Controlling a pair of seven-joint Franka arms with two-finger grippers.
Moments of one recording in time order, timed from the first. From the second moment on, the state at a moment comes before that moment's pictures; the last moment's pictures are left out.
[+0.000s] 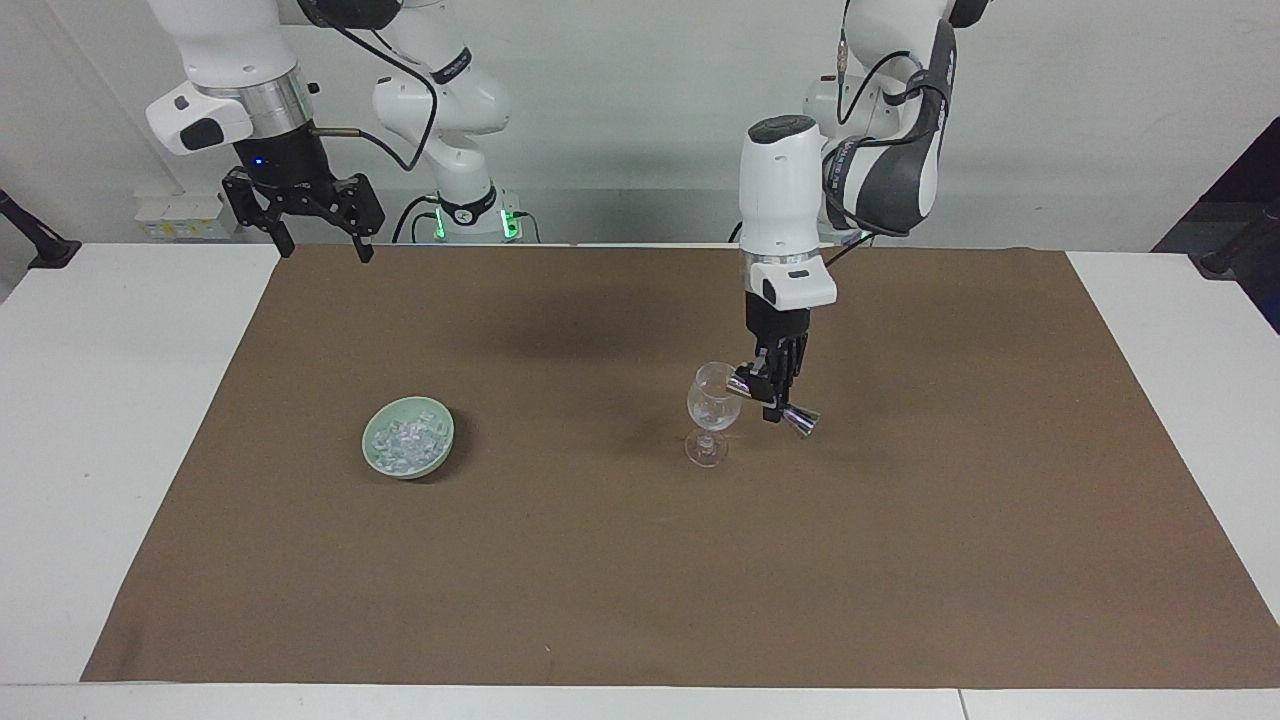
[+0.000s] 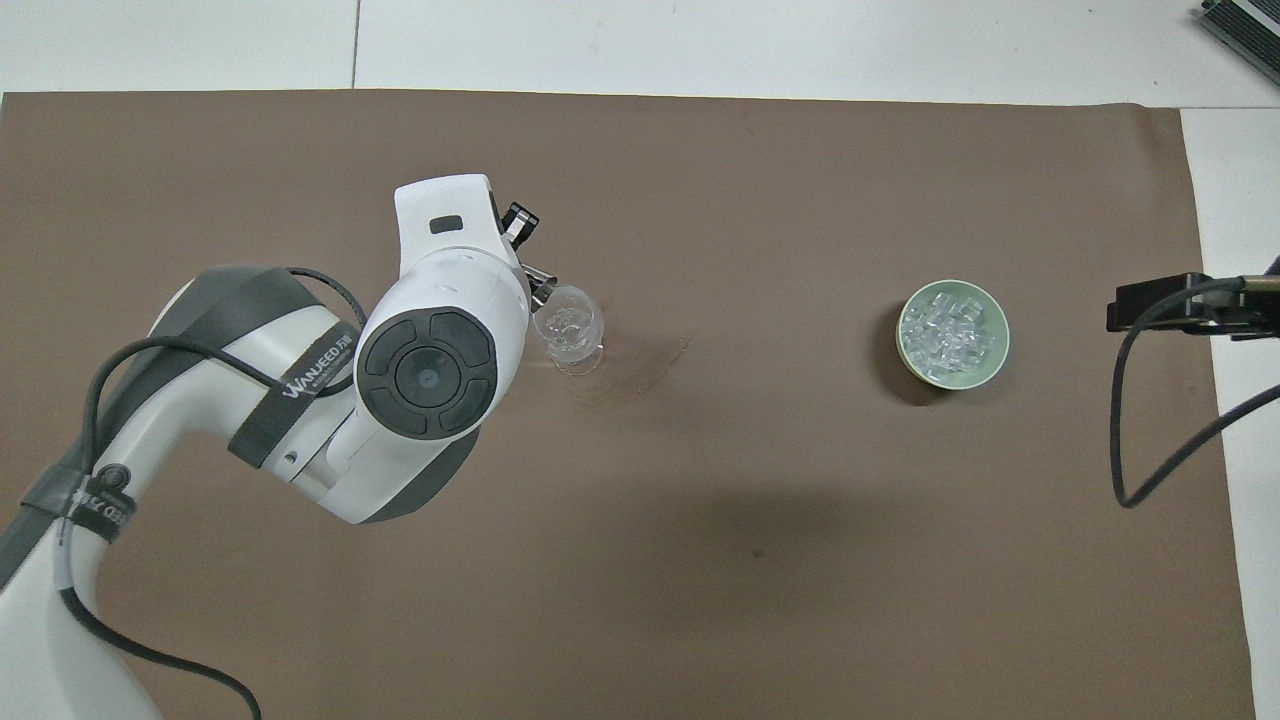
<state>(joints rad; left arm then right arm) -0.39 0.18 -0.16 -1.82 0.45 2.35 -1.70 -0.01 -0.07 0.02 -1.60 -0.02 1.62 0.11</state>
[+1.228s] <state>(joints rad) -0.40 0.18 -0.16 -1.80 0.45 2.32 -1.70 -0.01 -0.07 0.02 -1.60 -0.02 1.62 0.11</state>
